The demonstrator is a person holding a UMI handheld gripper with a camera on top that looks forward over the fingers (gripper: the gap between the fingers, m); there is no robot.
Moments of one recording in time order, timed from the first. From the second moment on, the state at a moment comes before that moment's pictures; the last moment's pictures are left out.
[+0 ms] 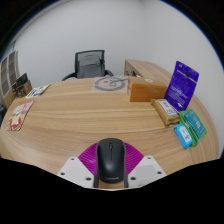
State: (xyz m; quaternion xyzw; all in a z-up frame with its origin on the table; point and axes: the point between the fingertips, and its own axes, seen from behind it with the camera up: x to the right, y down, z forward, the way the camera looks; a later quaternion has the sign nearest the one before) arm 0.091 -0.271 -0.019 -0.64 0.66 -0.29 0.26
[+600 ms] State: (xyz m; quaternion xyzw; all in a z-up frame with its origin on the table) arm 0.139 -0.145 0.187 -0.61 0.62 -0.36 0.33
